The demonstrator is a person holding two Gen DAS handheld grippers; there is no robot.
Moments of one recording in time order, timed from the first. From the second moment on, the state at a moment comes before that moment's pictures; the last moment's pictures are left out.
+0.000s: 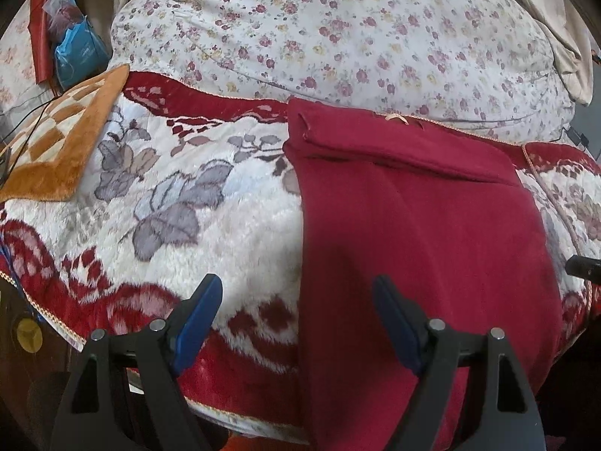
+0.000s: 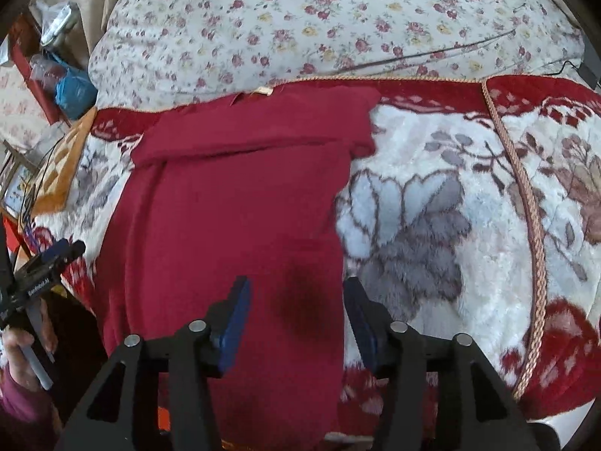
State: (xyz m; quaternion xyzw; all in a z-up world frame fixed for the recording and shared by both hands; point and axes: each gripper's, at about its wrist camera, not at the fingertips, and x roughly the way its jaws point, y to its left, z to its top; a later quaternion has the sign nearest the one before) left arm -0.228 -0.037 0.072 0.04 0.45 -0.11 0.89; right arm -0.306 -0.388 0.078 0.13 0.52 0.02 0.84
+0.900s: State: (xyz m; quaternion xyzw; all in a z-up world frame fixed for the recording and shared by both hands) left arm -0.260 -0.012 0.033 0.01 0.52 -0.14 0.84; right arm -0.337 -0.377 0.044 0.14 0.58 0.05 0.80
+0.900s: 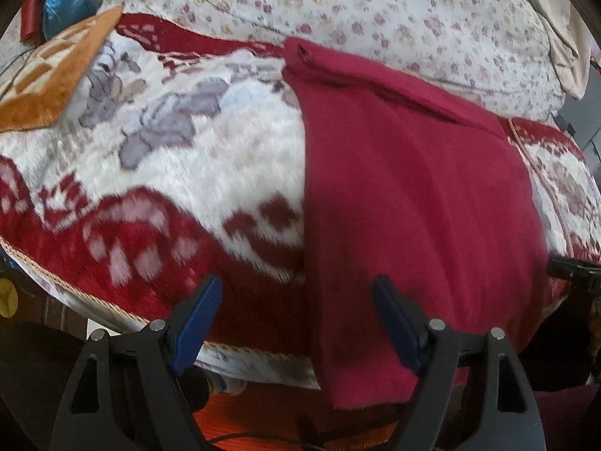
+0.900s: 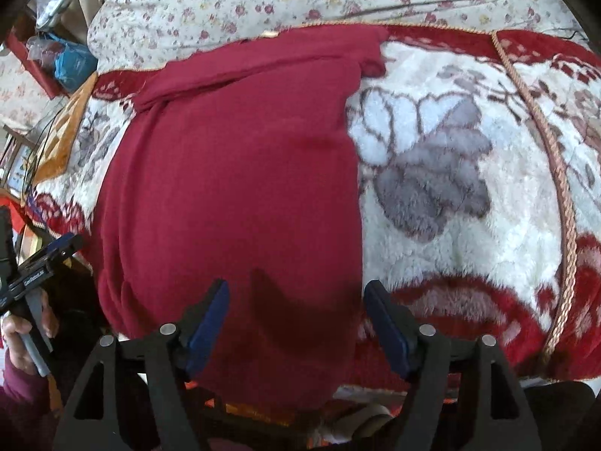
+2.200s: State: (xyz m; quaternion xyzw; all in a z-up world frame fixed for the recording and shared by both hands) left arm -0.276 -0.028 0.008 0.04 0.56 -0.16 0.81; right arm -0.353 -0.360 0.014 0.18 0.60 0.14 0.77
